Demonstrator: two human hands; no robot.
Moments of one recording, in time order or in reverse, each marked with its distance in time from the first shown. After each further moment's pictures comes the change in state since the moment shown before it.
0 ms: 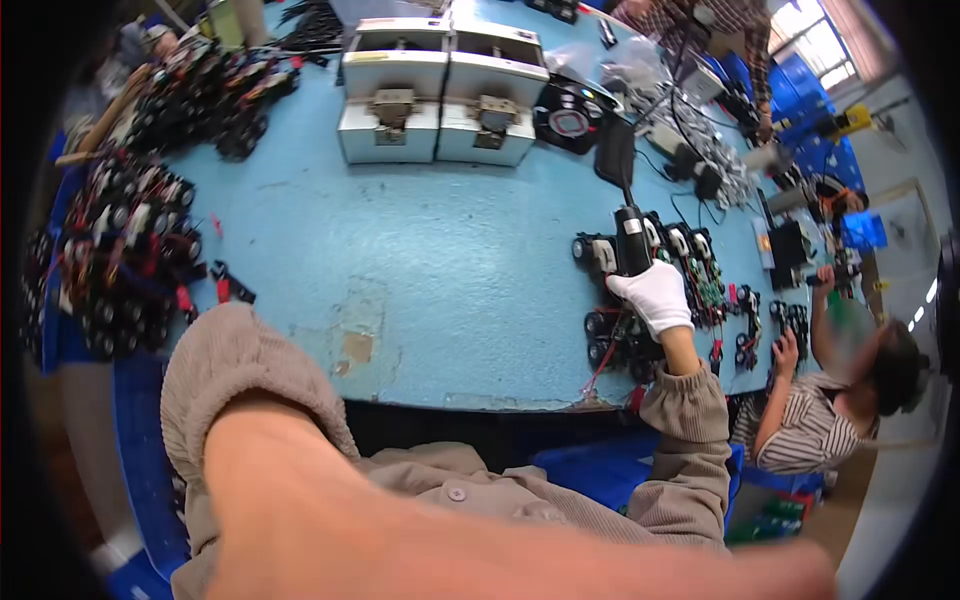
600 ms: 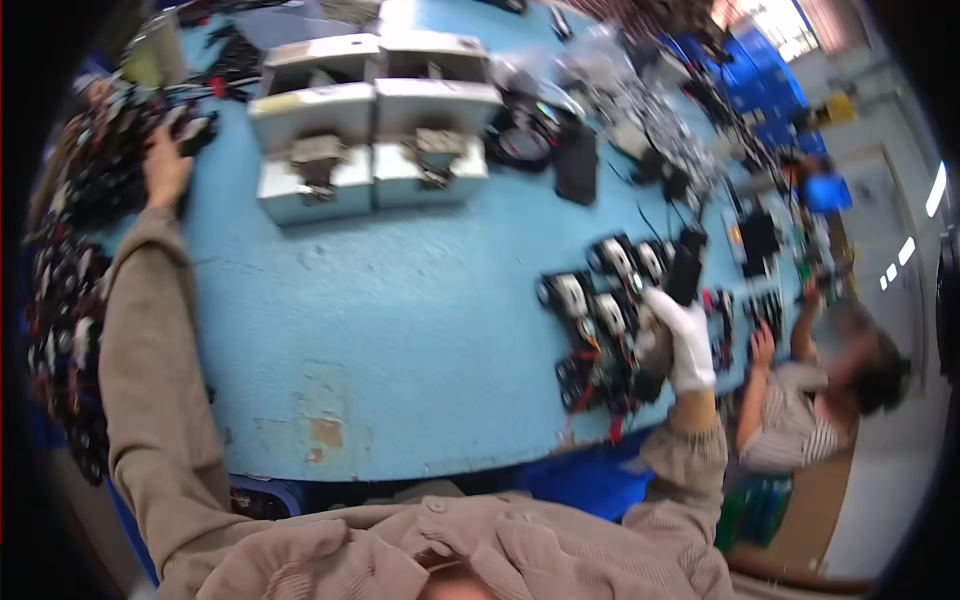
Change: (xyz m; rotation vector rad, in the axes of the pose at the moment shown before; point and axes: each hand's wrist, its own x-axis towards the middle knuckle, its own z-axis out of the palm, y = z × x) left_hand -0.341 -0.076 -0.397 1.794 0.838 -1.338; right_hand -0.011 -0.017 -0.056 0.928 0.022 0.290
